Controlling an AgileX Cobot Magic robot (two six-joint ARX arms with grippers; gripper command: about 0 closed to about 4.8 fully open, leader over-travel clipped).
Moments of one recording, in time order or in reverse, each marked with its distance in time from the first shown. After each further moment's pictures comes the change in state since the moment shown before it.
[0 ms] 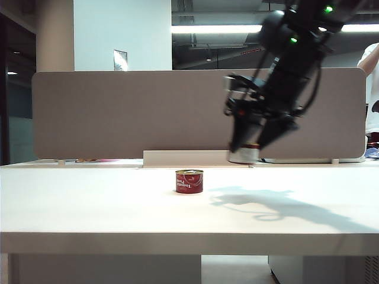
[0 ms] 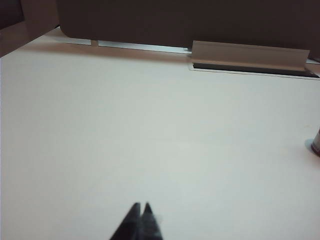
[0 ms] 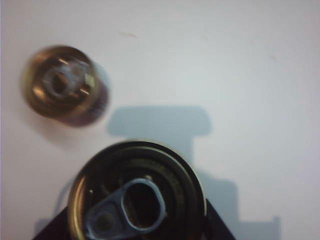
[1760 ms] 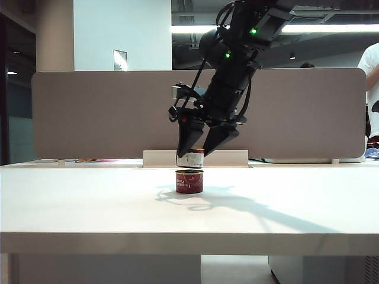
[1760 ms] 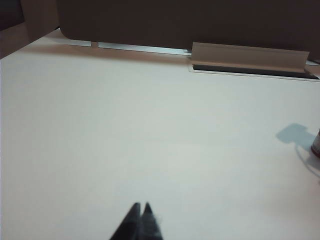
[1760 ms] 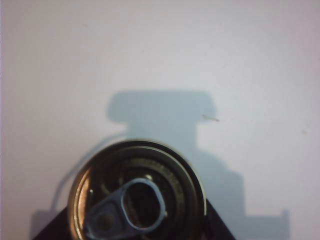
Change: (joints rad) left arm 0.000 0.000 0.000 0.006 -0.001 0.000; right arm 0.127 0.290 0.385 -0.119 0.014 0.037
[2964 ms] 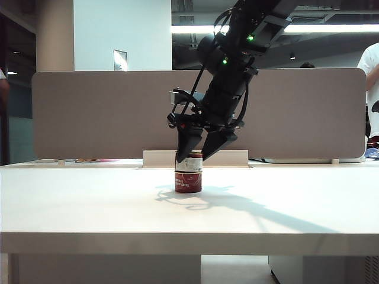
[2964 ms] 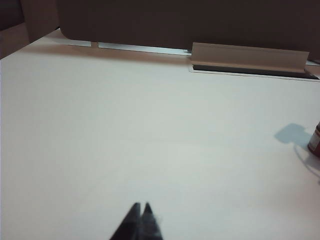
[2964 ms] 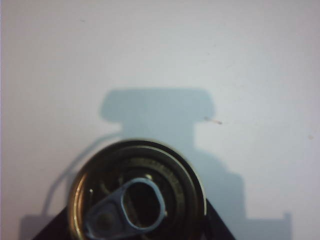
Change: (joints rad) left arm 0.000 0.000 0.000 0.000 0.000 0.000; right arm 0.002 0.028 0.011 0.006 0.015 -0.019
